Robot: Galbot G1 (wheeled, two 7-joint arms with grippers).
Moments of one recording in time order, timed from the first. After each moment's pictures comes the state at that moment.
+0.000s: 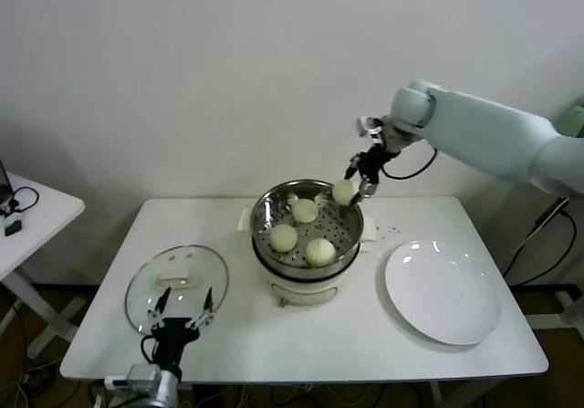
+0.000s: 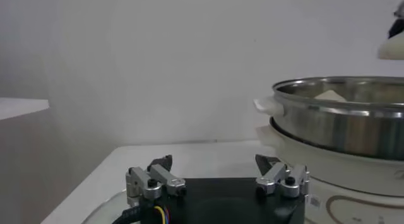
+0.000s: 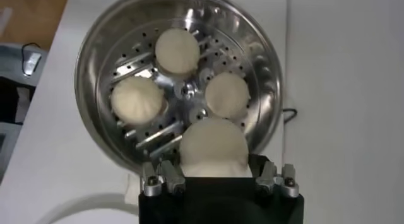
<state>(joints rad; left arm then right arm) 1.63 -1.45 -0.55 -2.03 -0.07 0.08 -0.06 0.67 1.12 -1.46 0.92 0.66 -0.17 -1.12</state>
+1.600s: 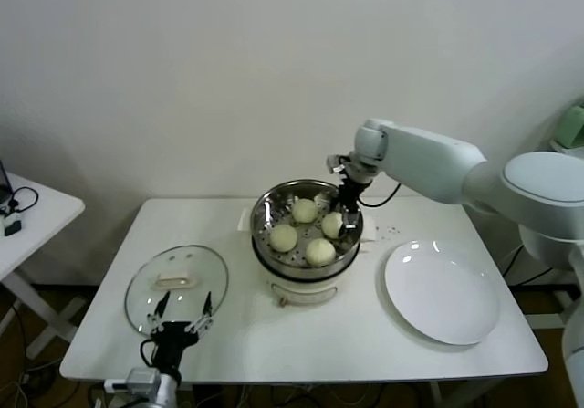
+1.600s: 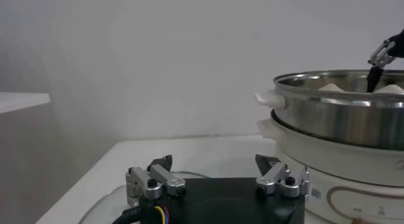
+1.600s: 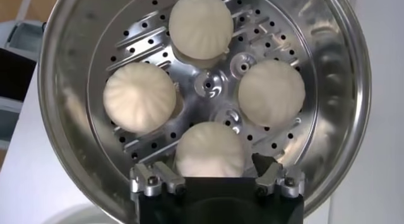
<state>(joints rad) 1.64 -1.45 -0.55 -2.02 -0.08 0.07 -0.06 0.52 1.28 -1.50 0.76 0.60 -0.15 -1.14</state>
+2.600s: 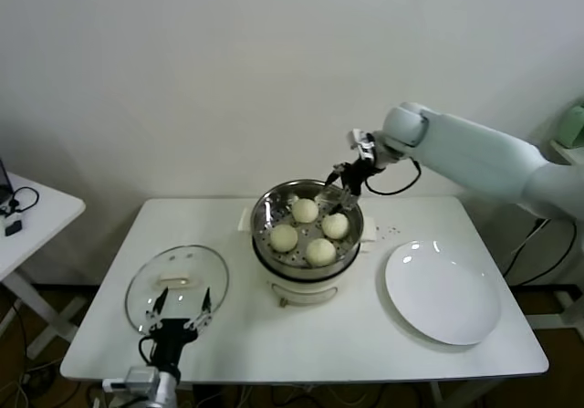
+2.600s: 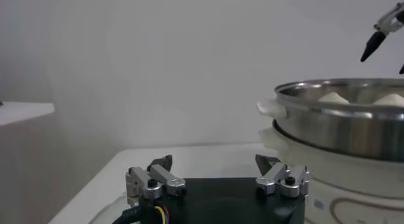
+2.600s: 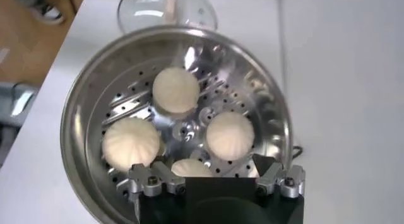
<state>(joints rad) 1.64 -1.46 -0.55 -2.04 -0.06 0.06 -0.06 0.53 1.04 -1.26 1.00 0.66 -0.15 -1.02</state>
